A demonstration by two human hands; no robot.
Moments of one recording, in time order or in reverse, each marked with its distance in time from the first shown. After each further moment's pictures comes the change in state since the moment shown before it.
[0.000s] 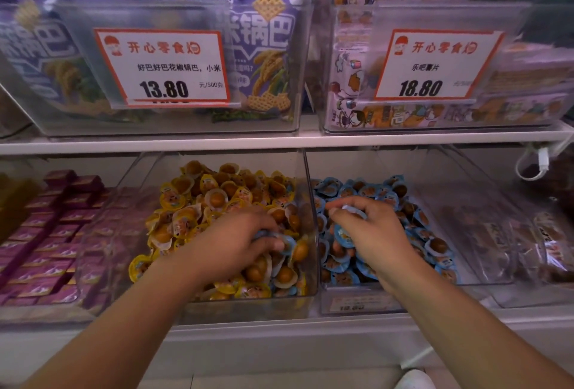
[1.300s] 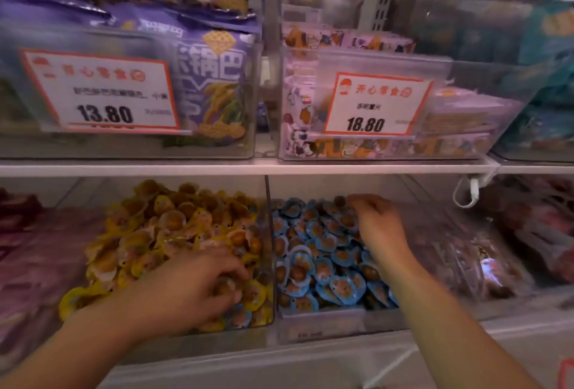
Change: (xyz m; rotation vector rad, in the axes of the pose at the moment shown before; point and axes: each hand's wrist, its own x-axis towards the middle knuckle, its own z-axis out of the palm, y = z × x) left_hand -0.019 0.009 0.001 0.057 -0.123 0.042; right_hand 0.060 0.010 -0.061 -0.138 0.332 -0.076
